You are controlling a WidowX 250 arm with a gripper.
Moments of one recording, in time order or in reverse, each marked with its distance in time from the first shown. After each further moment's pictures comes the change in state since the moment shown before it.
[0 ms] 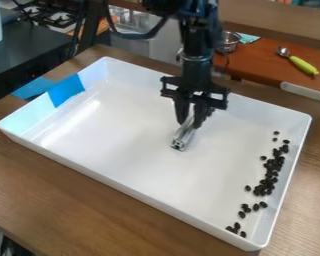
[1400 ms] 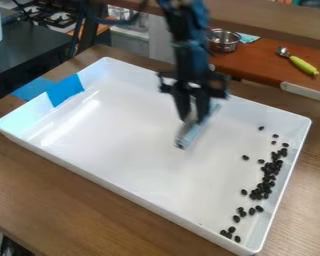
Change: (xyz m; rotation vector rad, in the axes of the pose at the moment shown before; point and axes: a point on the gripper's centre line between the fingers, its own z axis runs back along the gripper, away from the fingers) arm -0.010 0.025 0.035 -0.132 -0.027 0.017
